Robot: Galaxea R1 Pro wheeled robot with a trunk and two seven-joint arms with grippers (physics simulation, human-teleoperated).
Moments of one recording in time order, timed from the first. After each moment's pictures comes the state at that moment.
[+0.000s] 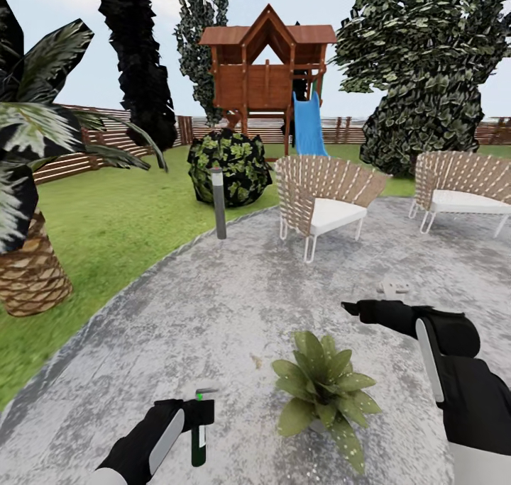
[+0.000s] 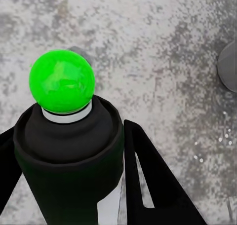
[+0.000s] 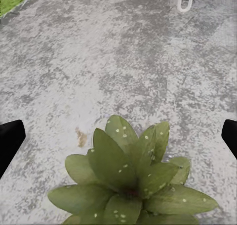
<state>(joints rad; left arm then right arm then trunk) -0.48 -0.03 -0.22 -0.66 0.35 0.50 0.00 -0.52 -0.12 -0.17 -1.62 0.08 1.04 0.45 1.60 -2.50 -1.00</state>
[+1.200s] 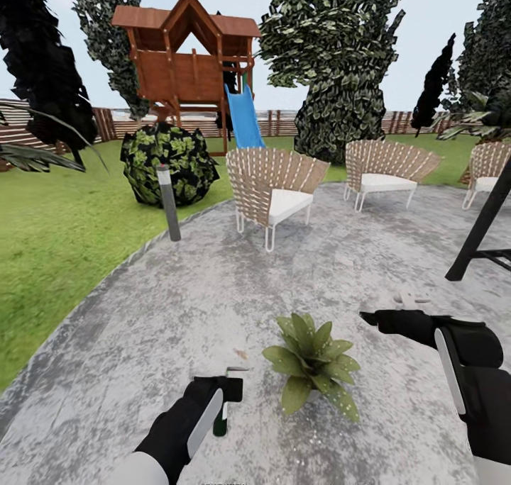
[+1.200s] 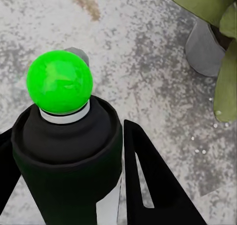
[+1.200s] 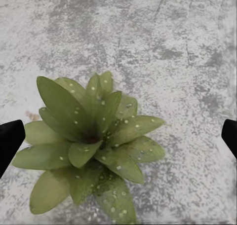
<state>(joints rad) -0.51 -0.17 -0.30 -0.80 0.28 0.59 0.22 -0.47 -0.20 -0.20 -1.62 0.09 1.04 0.45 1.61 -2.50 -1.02</state>
